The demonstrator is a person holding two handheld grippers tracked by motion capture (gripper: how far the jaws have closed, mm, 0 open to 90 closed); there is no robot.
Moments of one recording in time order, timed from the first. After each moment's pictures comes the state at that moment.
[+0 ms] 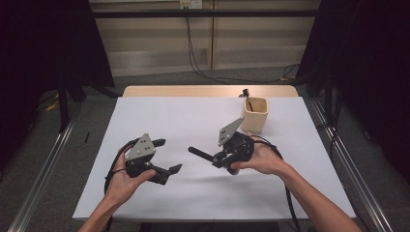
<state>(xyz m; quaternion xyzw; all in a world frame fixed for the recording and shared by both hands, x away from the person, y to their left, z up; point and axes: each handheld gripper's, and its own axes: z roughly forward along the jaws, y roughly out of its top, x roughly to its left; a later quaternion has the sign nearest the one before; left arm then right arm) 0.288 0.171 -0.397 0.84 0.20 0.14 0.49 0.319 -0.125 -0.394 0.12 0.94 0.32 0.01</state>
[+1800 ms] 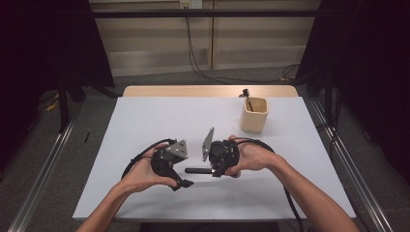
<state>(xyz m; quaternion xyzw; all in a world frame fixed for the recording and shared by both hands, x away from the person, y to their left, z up) 0.313 0.112 -0.415 0.95 0.08 0.00 0.31 0.319 -0.084 -0.405 0.02 0.99 0.15 -0.01</state>
